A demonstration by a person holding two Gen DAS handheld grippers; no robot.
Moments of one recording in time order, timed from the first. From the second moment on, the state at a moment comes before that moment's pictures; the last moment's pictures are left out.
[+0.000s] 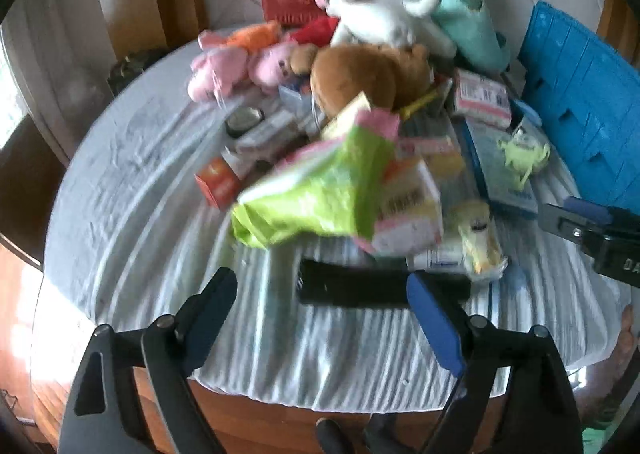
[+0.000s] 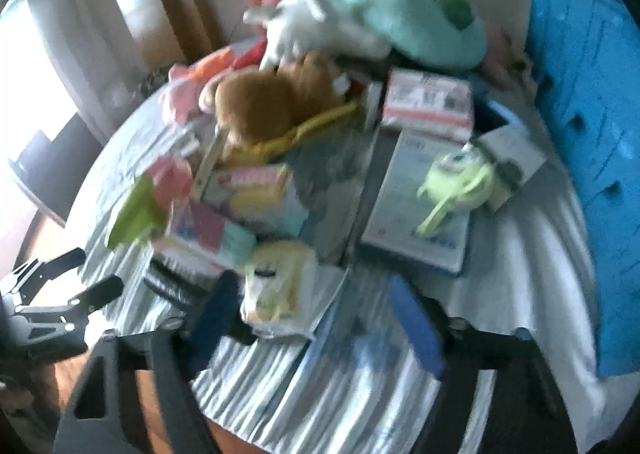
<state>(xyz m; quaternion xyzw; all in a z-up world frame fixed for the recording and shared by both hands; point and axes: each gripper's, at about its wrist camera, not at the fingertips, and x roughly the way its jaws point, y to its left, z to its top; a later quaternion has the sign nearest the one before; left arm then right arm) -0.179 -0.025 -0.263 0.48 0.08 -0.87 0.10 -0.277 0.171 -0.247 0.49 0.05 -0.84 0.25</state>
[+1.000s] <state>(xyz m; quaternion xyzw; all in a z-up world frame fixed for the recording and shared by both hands) -0.215 0.041 -0.336 0.46 0.26 -0.80 0.28 -0.330 0.173 -0.308 0.48 0.16 -0.75 0.42</state>
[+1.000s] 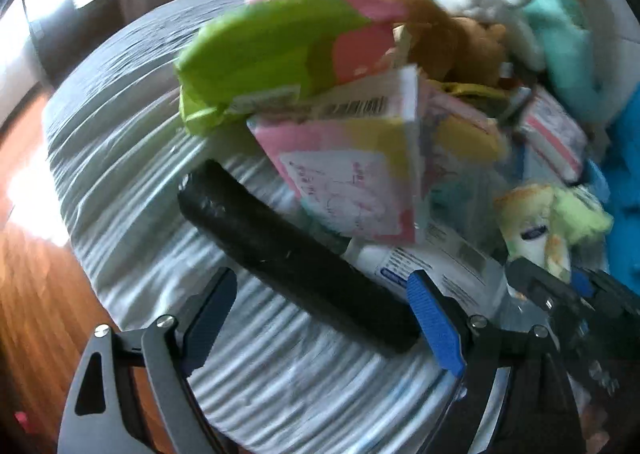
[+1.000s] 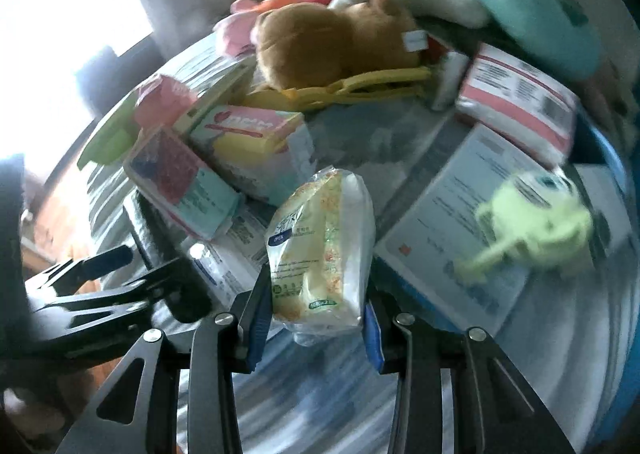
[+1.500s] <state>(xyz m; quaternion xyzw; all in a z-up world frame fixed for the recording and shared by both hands) -0.180 0.018 -0.344 0.45 0.26 -0.78 0.35 -0.327 0.153 -0.323 0.46 0.18 -0.71 0.49</state>
